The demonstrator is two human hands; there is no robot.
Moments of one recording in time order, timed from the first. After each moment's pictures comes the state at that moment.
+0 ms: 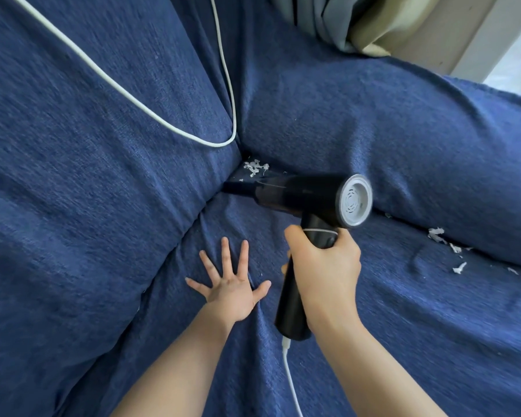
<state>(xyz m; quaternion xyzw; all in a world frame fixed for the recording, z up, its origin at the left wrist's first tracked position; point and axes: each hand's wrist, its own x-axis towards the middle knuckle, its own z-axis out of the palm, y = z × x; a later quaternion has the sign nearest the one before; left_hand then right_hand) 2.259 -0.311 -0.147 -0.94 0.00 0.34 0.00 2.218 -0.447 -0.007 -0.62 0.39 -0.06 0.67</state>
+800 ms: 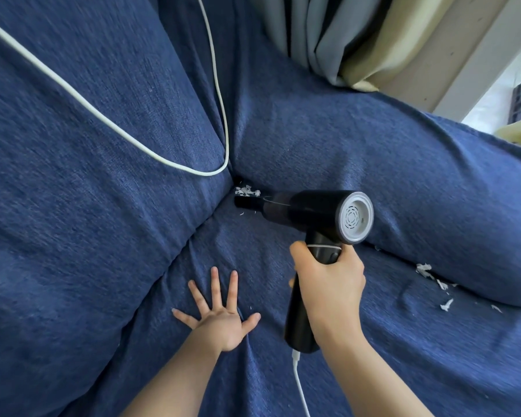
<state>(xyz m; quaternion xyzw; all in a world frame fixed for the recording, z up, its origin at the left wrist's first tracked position) 2.274 -0.316 -0.147 -0.90 -0.02 0.44 0.03 2.247 -0.472 -0.002 -0.67 0.39 -0.07 0.63</state>
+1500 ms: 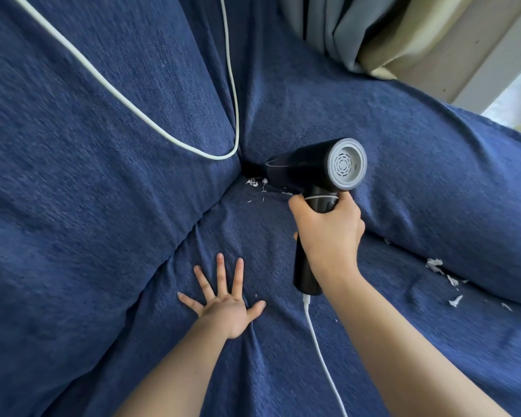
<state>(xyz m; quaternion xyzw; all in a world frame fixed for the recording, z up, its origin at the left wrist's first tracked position) 2.272 -0.314 -0.147 -0.90 -0.01 0.43 0.01 2.296 -0.471 -0.009 -0.73 0.35 -0.10 0.57</state>
